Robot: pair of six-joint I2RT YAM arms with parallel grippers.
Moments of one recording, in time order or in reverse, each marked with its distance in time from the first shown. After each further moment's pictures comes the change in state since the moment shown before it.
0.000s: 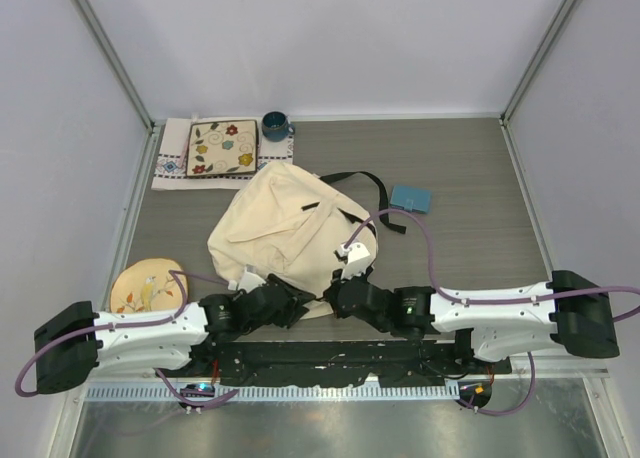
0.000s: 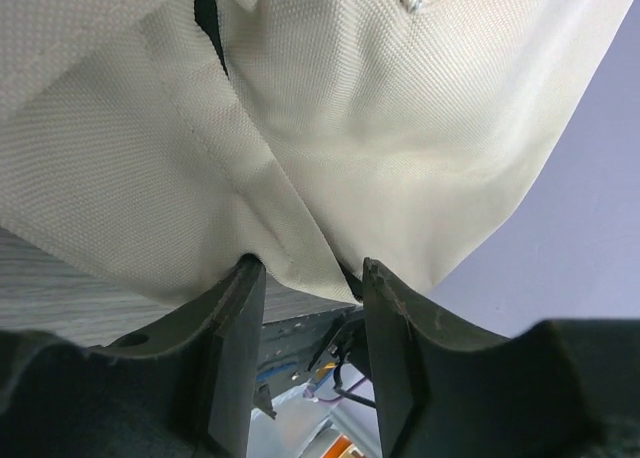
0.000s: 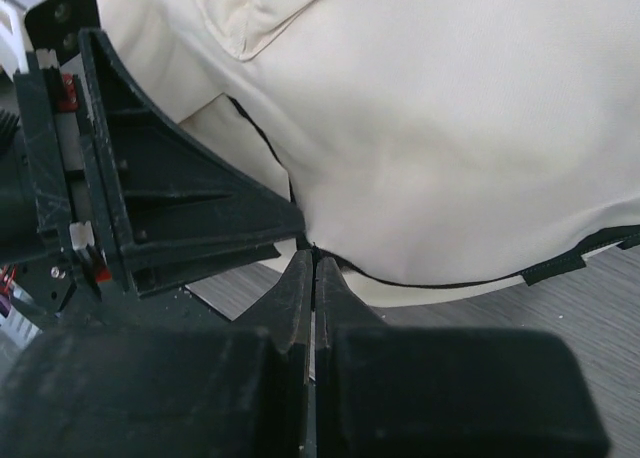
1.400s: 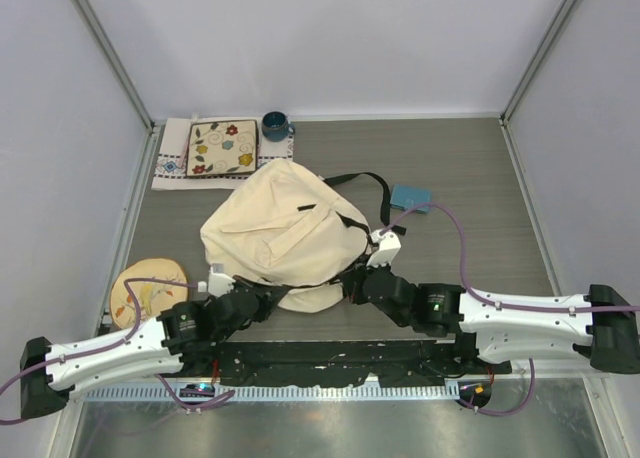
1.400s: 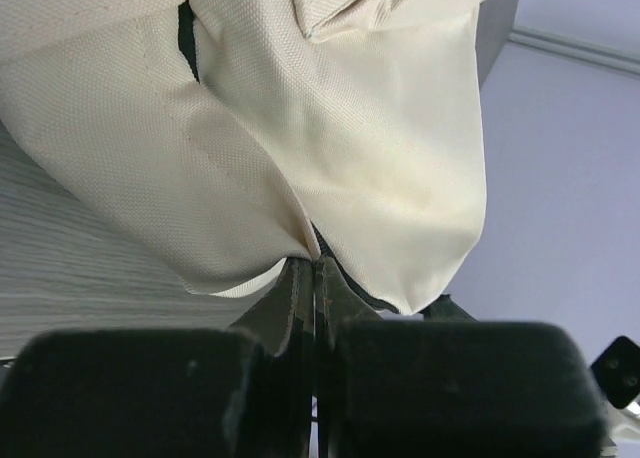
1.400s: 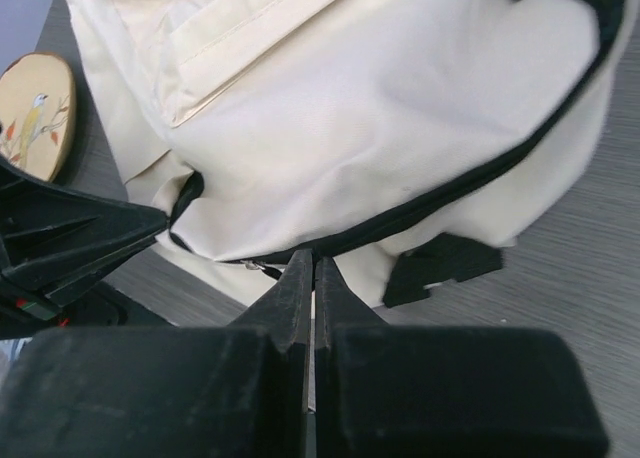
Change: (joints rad) left arm -0.008 -0.414 -0.007 -0.307 -0.198 -0.023; right arm -0.063 -0.185 -0.056 -0.021 0.074 0.068
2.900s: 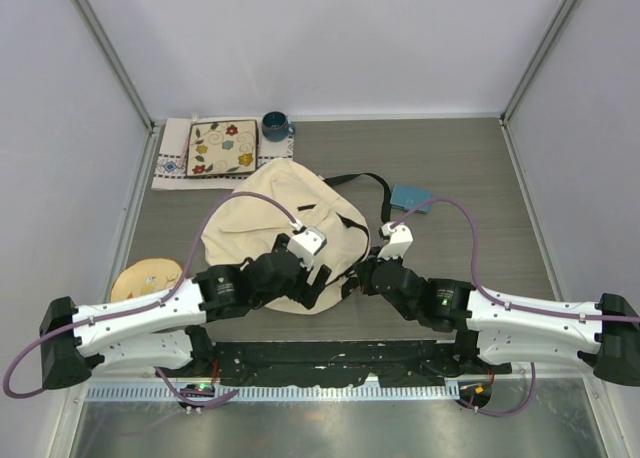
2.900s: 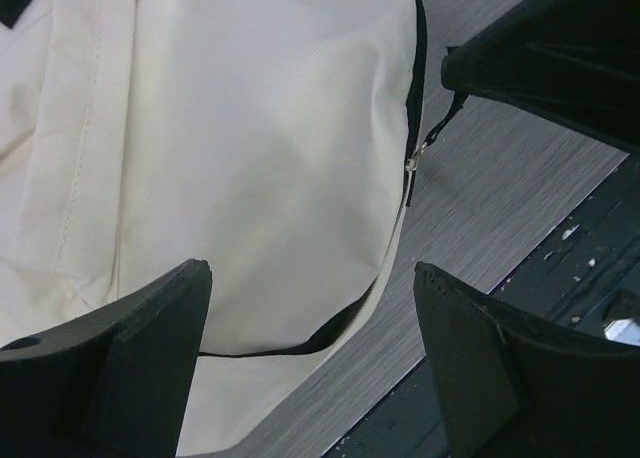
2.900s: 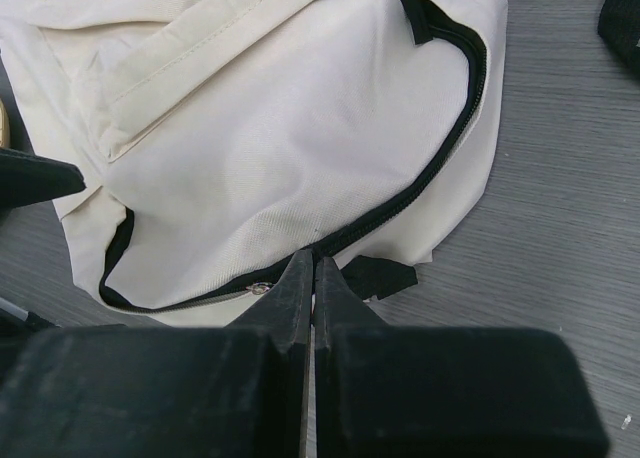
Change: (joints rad) left arm -0.003 0.461 0.465 0.055 0.195 1.645; right arm -0.093 -0.074 -0.016 -0.082 0.034 -0.065
